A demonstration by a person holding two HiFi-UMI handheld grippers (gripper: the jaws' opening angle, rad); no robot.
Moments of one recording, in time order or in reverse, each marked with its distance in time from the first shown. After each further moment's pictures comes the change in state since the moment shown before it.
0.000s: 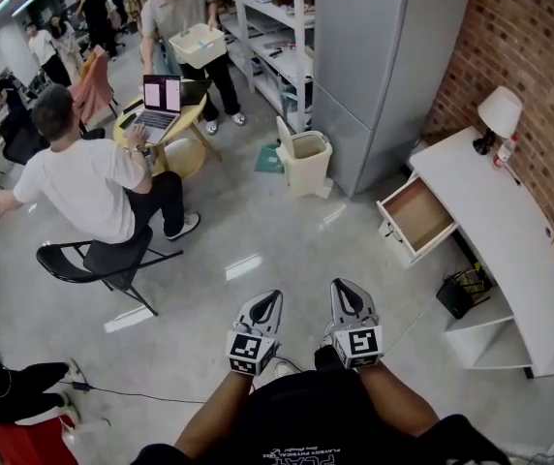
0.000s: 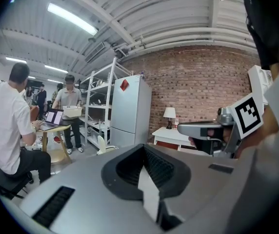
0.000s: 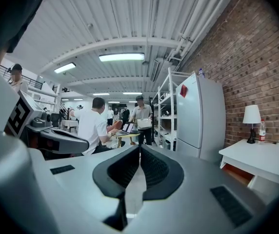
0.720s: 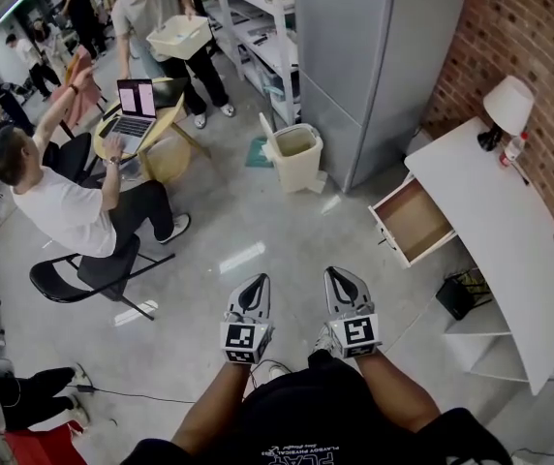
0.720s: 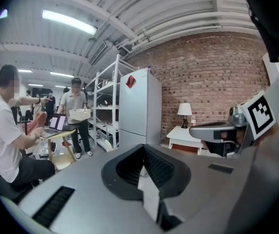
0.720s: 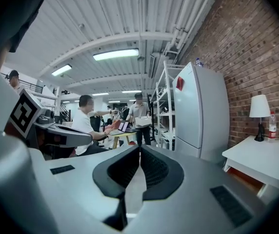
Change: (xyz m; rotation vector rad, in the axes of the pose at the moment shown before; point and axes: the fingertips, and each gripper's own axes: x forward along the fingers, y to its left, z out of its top) left arm 0.137 0.031 0.035 0.049 0.012 0.141; right arm 0.081 -0.114 -0.010 0.046 0.038 0.039
